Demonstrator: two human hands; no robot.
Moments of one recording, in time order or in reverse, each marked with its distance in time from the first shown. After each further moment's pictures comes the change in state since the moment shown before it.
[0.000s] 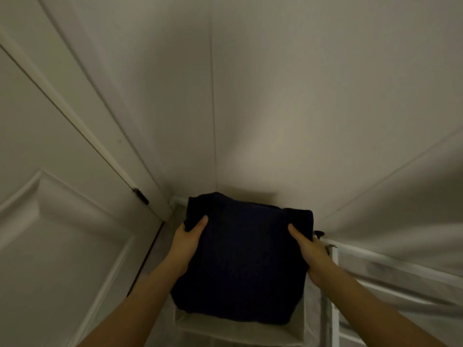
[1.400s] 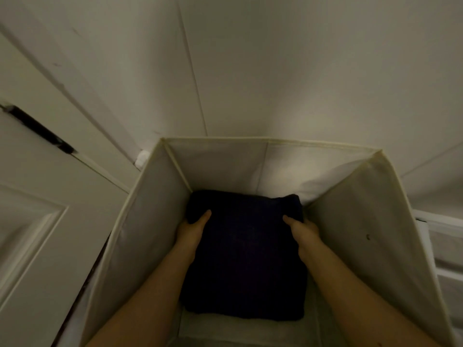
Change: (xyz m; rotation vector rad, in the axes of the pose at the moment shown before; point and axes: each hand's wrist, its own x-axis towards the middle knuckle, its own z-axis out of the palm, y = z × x) left_hand 0.267 -0.245 0.041 0.087 0.129 -0.196; right_hand 0.317 0.203 0.048 -0.008 0.093 0.179
